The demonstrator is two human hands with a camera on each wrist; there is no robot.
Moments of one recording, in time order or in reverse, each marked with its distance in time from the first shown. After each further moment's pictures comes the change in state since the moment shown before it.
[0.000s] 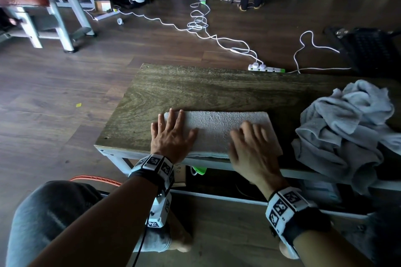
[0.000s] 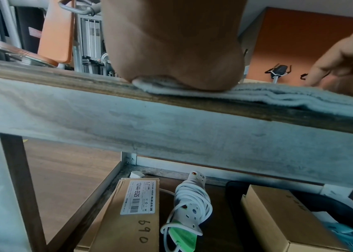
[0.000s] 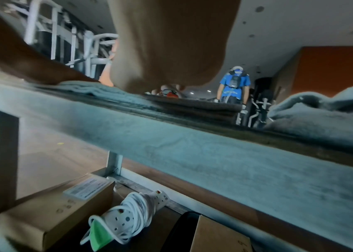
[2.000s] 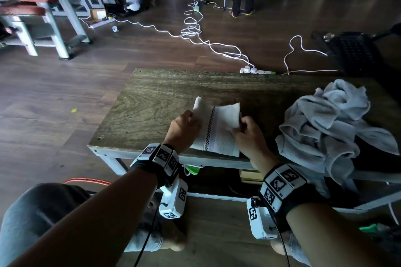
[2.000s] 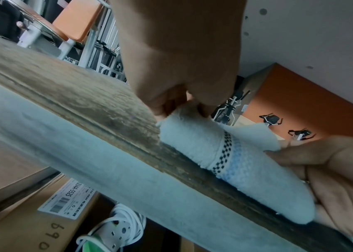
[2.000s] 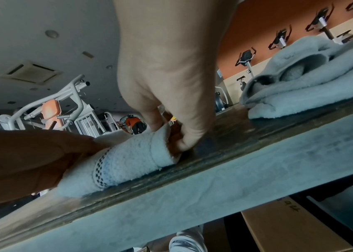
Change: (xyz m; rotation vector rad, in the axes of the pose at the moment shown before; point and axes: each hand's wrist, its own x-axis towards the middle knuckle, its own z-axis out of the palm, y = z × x) left_hand -0.006 0.066 -0.034 -0.579 0.041 0.022; right_hand 0.016 0.021 -0.012 1.074 -0.123 0.751
